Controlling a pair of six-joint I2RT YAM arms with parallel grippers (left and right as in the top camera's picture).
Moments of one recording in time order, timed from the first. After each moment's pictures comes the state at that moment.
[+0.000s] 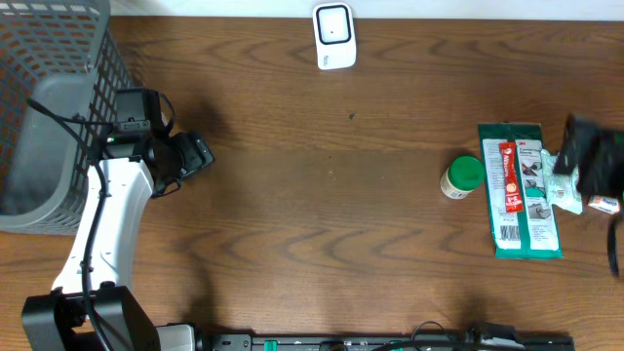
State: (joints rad) left arm 0.10 1.51 1.12 -0.84 0.10 -0.46; right arm -0.13 1.07 1.83 -1.26 0.11 -0.02
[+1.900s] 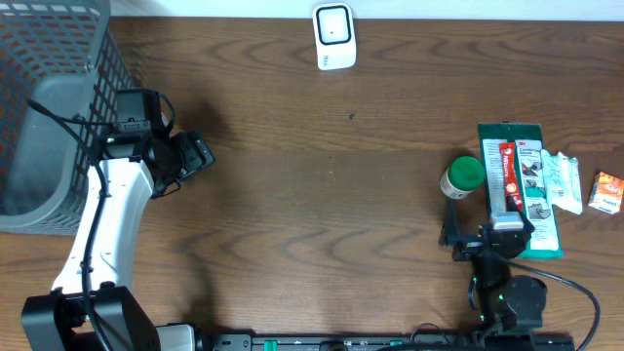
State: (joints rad) left arm 0.10 1.51 1.12 -0.84 0.10 -0.46; right arm 0.02 0.01 0.01 -0.07 -0.02 -0.06
